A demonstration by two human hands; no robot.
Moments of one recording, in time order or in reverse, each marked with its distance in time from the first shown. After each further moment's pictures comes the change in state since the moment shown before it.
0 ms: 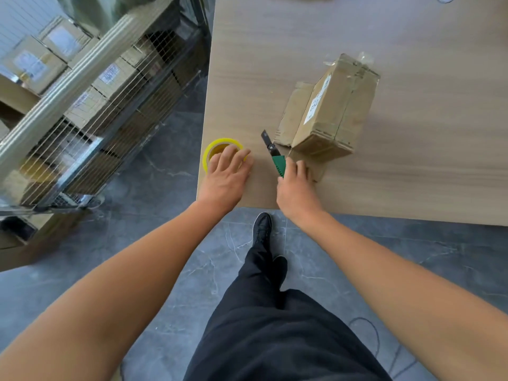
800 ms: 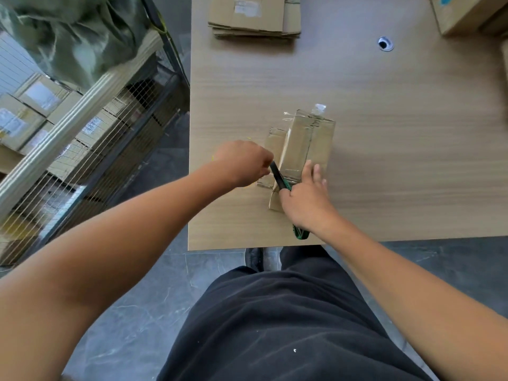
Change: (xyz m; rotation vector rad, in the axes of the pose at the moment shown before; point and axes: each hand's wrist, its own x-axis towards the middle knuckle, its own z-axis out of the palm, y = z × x) left_hand 0.154 0.024 -0.129 -0.023 -0.272 0.178; right_hand 0.022 -0.018 -0.116 -0.063 -0.218 0.237
